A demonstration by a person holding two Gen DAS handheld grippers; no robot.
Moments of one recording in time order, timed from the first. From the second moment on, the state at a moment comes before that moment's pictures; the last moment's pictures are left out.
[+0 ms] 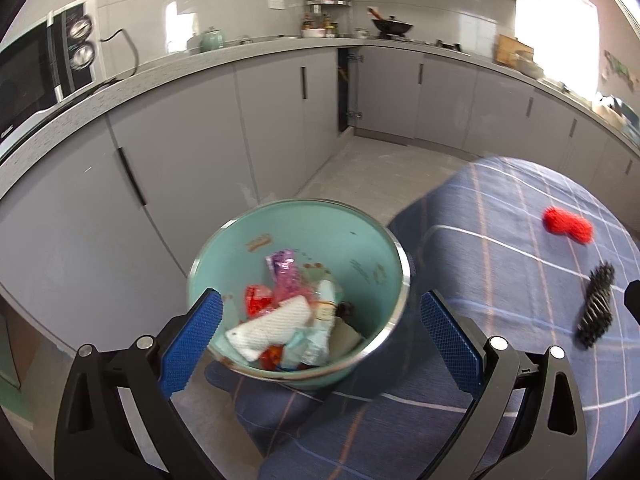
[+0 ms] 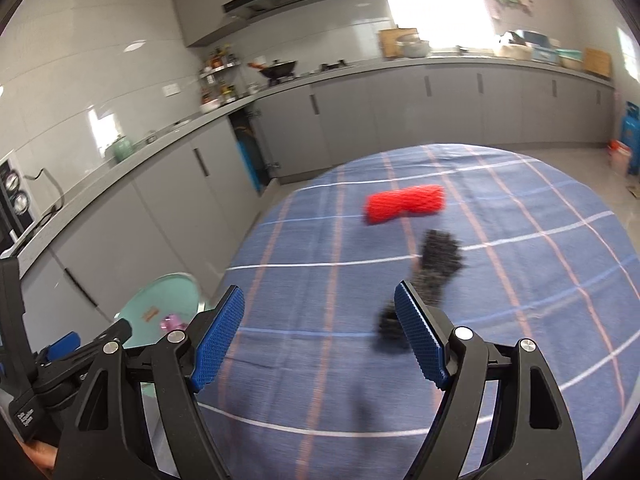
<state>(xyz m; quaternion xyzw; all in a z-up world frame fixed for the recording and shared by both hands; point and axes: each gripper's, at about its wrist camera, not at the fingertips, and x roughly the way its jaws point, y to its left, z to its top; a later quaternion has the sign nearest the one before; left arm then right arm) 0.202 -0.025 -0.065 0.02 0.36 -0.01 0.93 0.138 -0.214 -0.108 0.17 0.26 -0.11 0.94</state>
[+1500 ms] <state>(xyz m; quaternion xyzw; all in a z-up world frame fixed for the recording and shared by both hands) 0.269 -0.230 -0.080 0.11 0.36 -0.23 0.90 0.206 -0.392 -0.130 0.18 0.34 -0.19 0.90</state>
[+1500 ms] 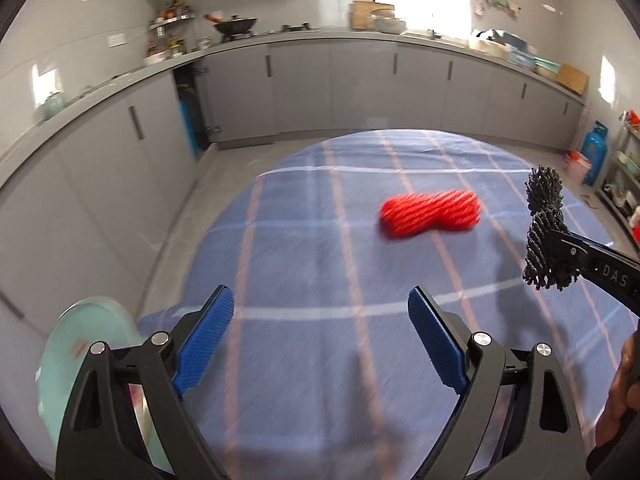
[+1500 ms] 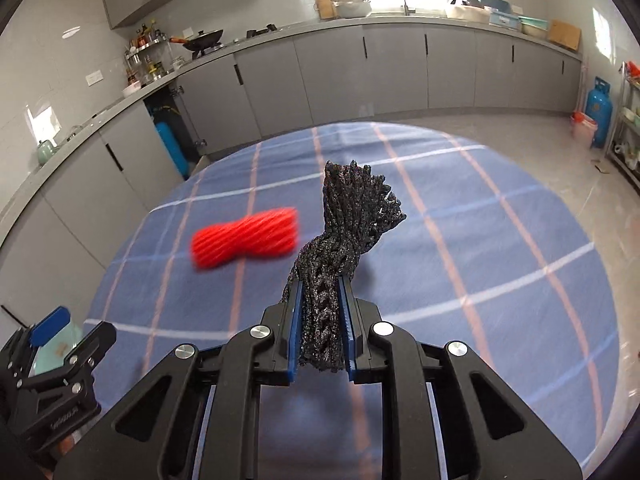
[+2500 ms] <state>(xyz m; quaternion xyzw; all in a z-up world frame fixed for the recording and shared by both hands) 0.309 -0.371 -0.110 0.17 0.38 -0.33 0.85 0.217 -0.463 -0.134 0.19 0.31 -0.21 0.91</state>
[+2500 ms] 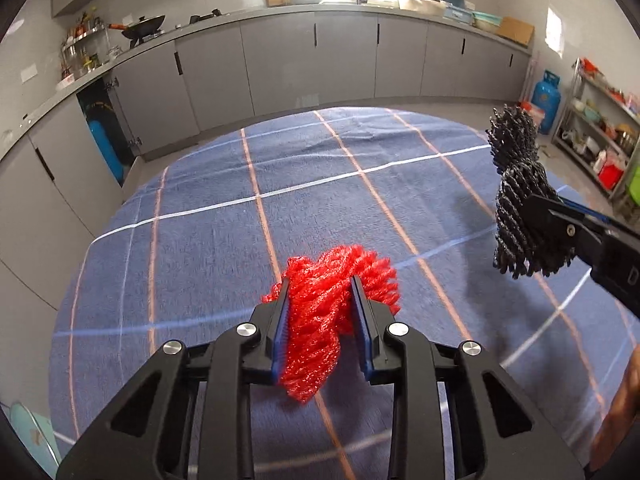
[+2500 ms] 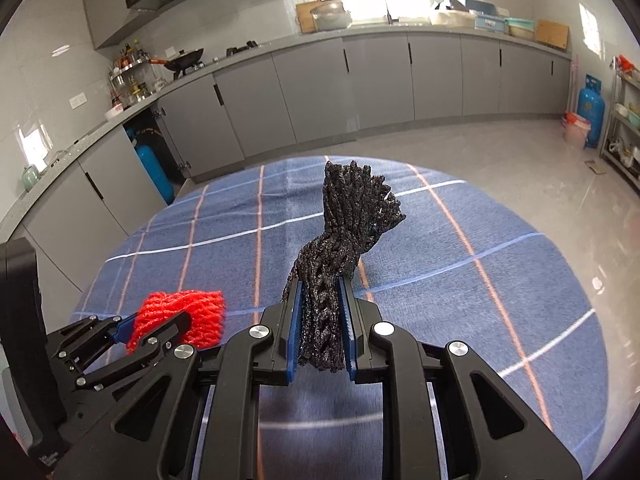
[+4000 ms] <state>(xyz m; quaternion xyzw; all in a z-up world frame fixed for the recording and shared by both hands) 0.175 -0.096 -0.050 0.06 0.36 -0.14 0.92 0.131 -0.211 -0.102 0.15 0.31 -0.04 0.94</state>
